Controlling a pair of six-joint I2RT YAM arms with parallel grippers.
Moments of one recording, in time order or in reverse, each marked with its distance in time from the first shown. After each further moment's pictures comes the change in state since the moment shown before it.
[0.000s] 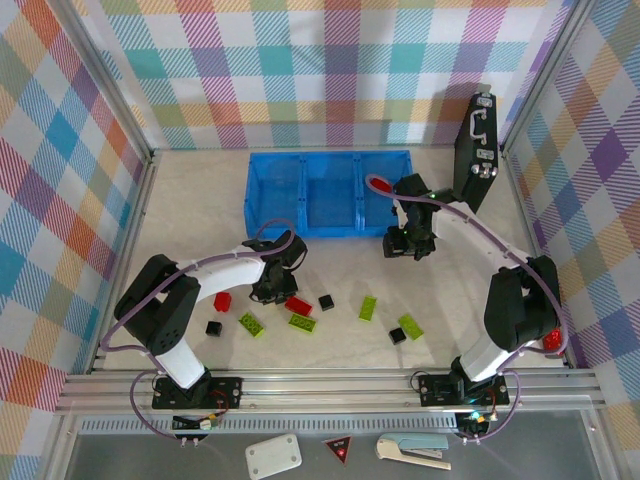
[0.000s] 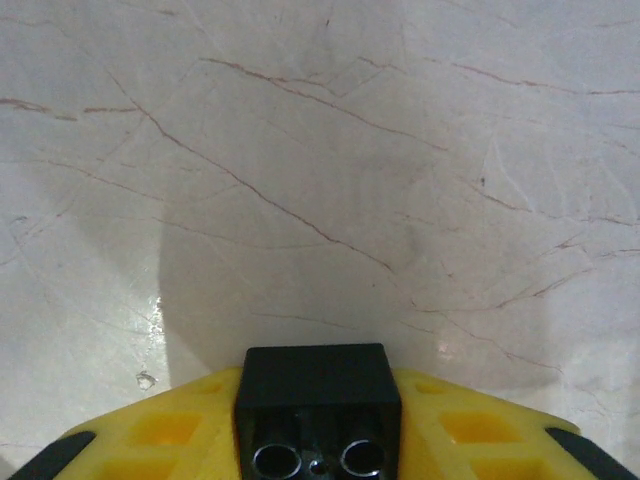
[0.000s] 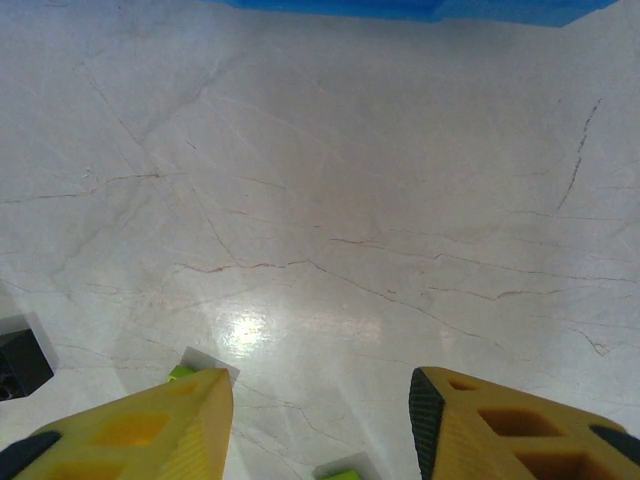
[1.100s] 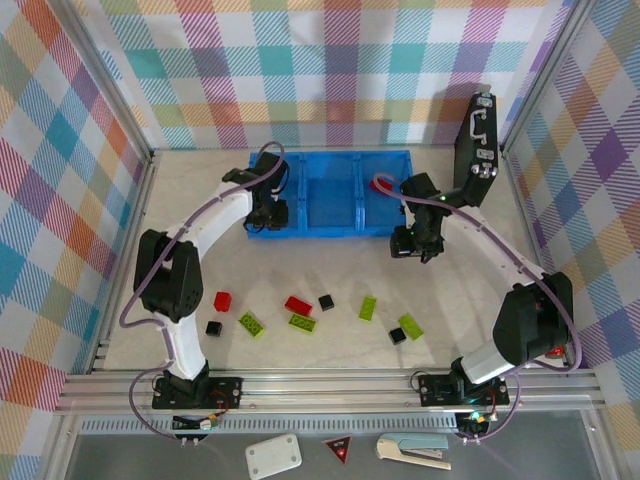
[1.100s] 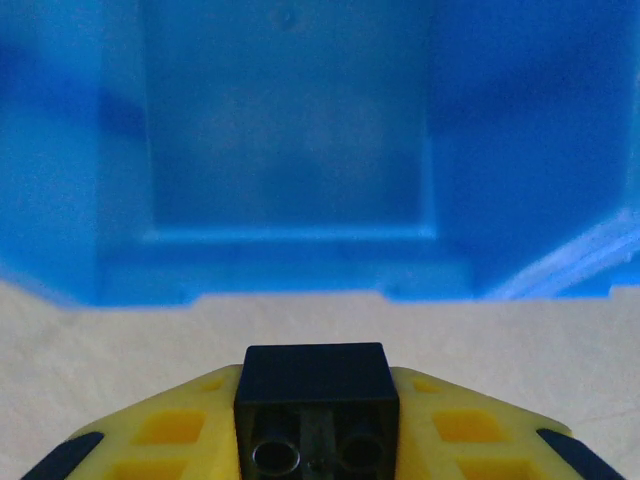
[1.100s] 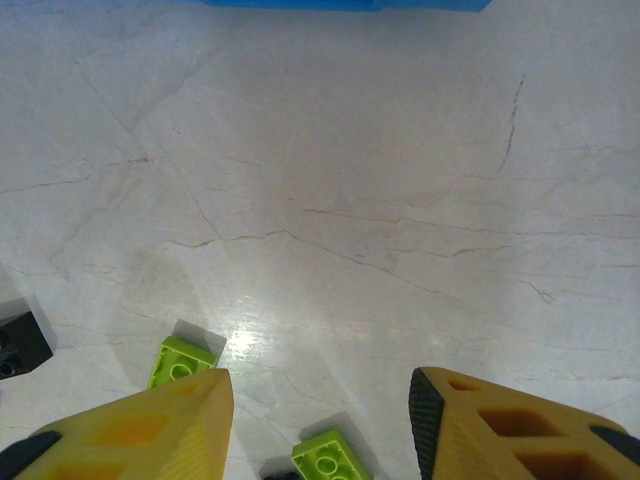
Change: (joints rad) left arm 0.273 0.242 0.674 -0.231 0.012 0.573; right arm 0.000 -0.097 0.000 -0.069 0.050 0.035
